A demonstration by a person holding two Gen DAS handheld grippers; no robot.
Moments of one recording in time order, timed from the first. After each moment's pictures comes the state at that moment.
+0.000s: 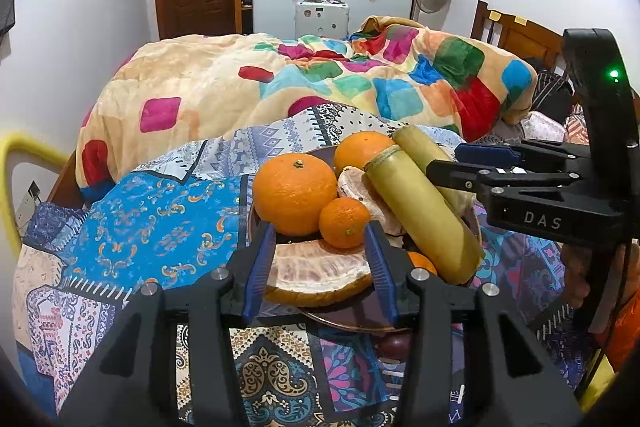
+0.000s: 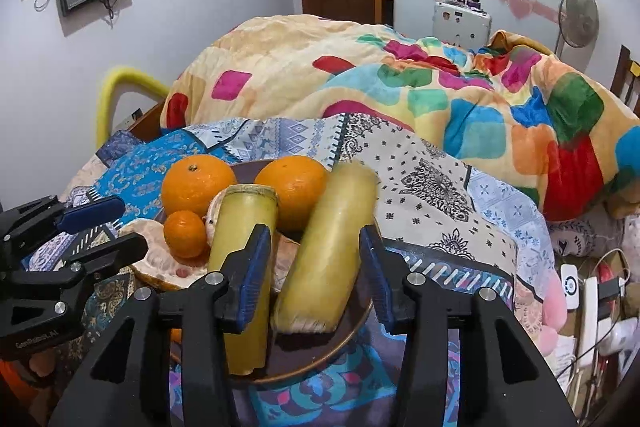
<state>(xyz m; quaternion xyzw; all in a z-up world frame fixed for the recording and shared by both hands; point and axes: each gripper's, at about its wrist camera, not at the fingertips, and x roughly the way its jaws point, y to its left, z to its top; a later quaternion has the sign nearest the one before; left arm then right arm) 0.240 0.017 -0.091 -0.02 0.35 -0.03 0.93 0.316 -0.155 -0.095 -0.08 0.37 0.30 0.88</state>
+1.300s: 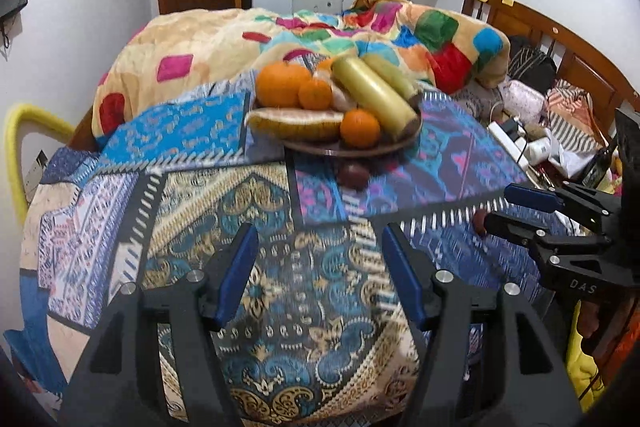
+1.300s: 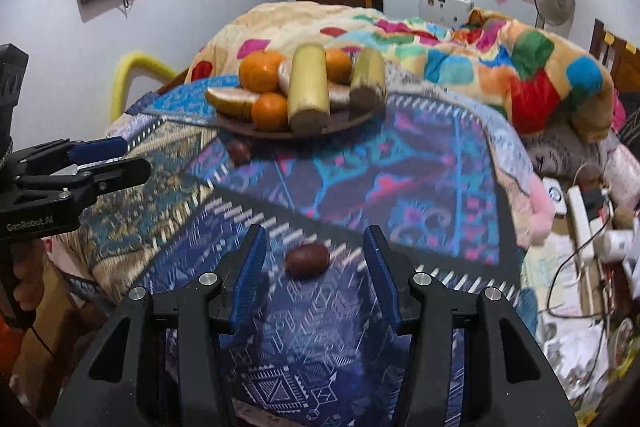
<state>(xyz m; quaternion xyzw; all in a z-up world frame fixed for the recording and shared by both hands) 0.117 0.001 -0.106 -0.02 0.39 -0.04 0.92 0.169 -0.214 -0.124 -0.07 0.38 0.28 0.88</state>
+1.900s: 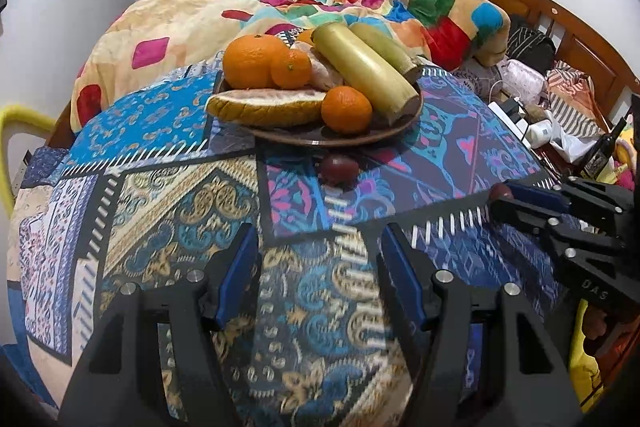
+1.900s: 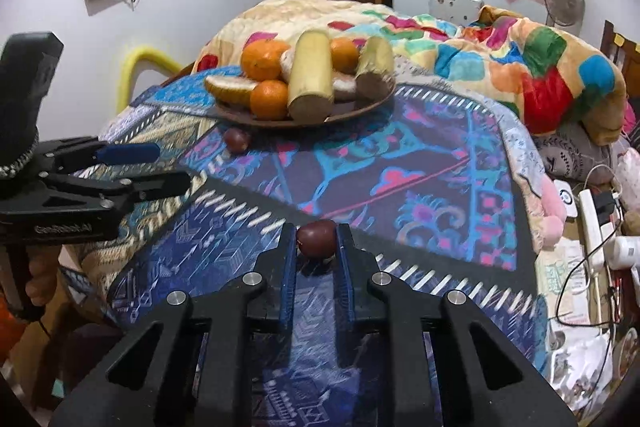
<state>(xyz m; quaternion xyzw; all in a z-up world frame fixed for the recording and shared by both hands) 0.157 -0.013 -0.129 -0.01 0.42 -0.05 0.90 0.175 -0.214 -0.132 -0.08 0.38 0.29 0.87</state>
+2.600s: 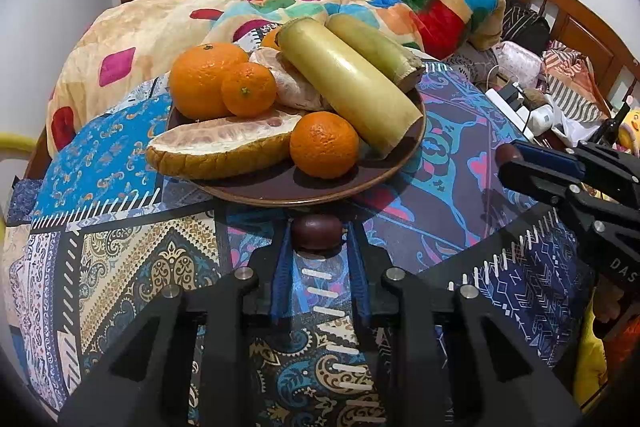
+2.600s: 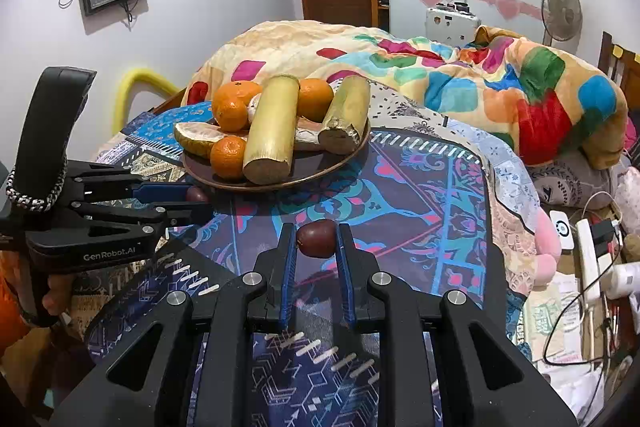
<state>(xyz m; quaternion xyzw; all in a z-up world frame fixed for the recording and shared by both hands) 0.208 -0.029 -0.139 0.02 0.44 -0.08 0.89 0.214 -0.220 -0.121 -0.07 0.35 0.30 0.89</state>
